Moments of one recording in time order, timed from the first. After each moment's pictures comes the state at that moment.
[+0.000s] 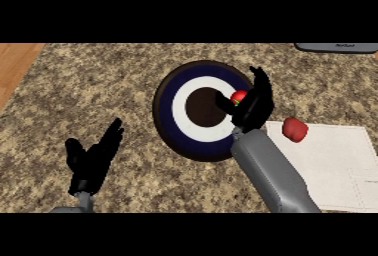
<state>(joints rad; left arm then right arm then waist) 0.00 0.09 -0.09 -1.49 0.09 0.02 0.24 -0.67 0.00 0.31 -0.90 1.19 -1.11 1.06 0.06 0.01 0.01</state>
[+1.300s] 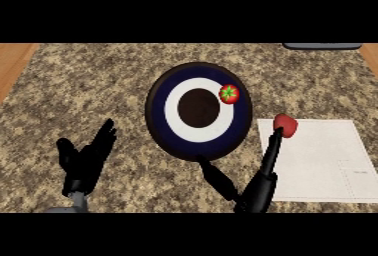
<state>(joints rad) 0.01 0.10 -0.04 -1.47 0.09 0.02 0.23 -0.15 -0.15 0.78 -1.53 0.76 -1.47 0.65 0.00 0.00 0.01</state>
